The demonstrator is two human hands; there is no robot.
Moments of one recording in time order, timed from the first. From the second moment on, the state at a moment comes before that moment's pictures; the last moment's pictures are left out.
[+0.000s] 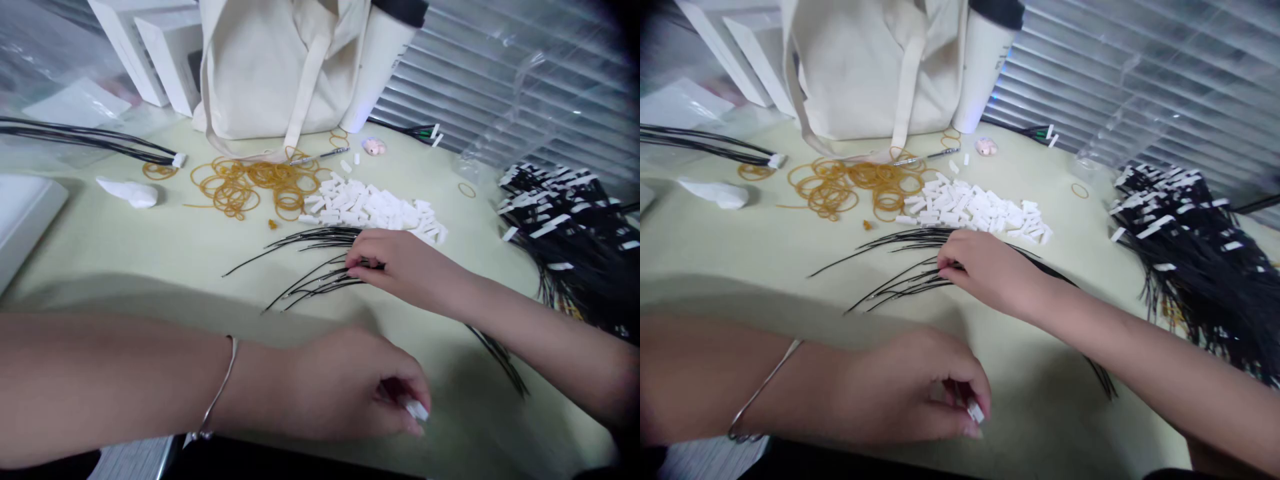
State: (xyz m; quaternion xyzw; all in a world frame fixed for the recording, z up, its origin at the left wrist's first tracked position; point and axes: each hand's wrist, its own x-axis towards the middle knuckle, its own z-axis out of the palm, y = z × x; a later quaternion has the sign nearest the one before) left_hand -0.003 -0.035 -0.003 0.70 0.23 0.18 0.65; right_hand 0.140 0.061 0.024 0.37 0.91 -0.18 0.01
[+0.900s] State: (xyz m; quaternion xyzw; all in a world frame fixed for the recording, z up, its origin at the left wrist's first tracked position) left_hand -0.002 -0.033 -0.006 0.75 0.21 0.17 0.61; right_hand 0.140 0.045 0.028 0.36 0.91 -0.21 0.03
